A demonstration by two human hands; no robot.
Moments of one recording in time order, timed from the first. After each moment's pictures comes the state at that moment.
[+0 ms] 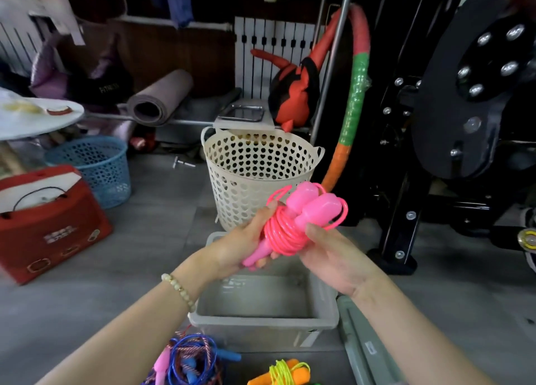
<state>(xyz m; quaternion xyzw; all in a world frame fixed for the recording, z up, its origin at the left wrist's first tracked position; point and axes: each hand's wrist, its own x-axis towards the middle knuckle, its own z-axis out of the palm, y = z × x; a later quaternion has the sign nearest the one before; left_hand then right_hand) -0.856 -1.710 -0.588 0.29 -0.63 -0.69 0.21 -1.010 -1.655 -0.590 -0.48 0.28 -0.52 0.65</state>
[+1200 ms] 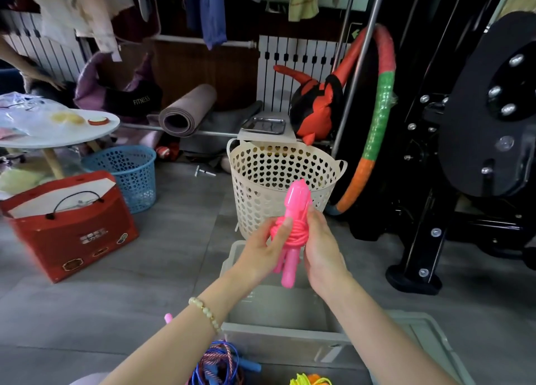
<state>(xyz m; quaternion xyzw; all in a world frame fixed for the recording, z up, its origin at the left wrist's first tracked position) -0.835 -1.709 -0.602 0.37 -0.61 -0.57 0.41 -0.936 -1.690 -0.588 -0.31 0.54 -0.63 0.46</state>
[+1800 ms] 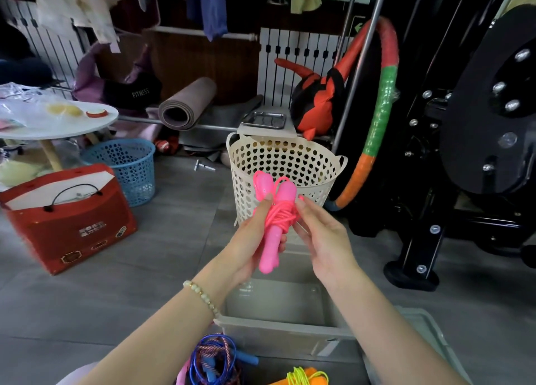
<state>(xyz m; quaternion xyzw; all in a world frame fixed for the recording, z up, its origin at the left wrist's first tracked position) -0.831 -1.716 -0.588 0.38 -0.41 -0.73 0.40 -0.943 -1.685 -0.579 -0.25 0.46 -0.69 0.50</state>
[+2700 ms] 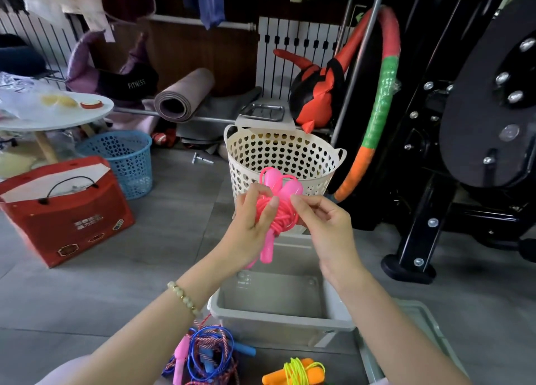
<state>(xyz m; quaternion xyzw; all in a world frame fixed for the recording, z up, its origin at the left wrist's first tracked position) -0.821 -1.716 -0.596 0.35 -0.71 -0.42 0.45 -0.951 -1.675 -0.579 -0.41 0.49 -0.66 0.39</state>
